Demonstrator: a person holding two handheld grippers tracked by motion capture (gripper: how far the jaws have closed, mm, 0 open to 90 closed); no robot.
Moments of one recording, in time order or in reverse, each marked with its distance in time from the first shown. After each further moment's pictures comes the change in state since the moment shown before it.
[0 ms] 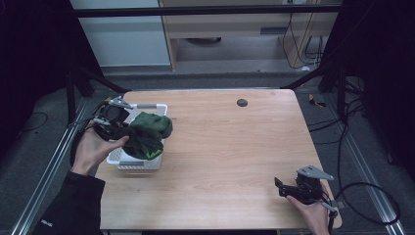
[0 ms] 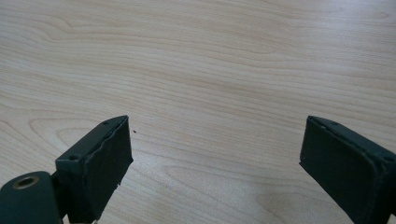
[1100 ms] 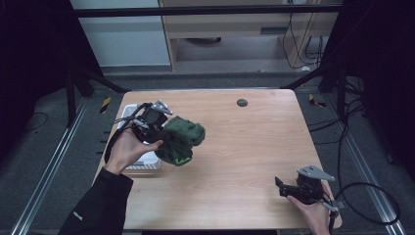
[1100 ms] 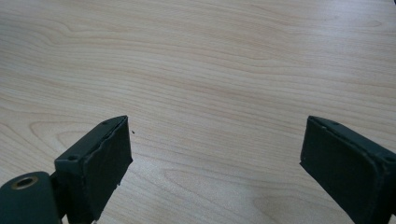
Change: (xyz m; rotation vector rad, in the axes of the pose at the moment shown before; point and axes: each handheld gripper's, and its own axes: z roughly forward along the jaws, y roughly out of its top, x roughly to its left) left arm -0.064 0.040 0.038 0.024 -0.104 0.159; right arm 0.000 0.001 -0.002 -0.018 -0.006 -0.009
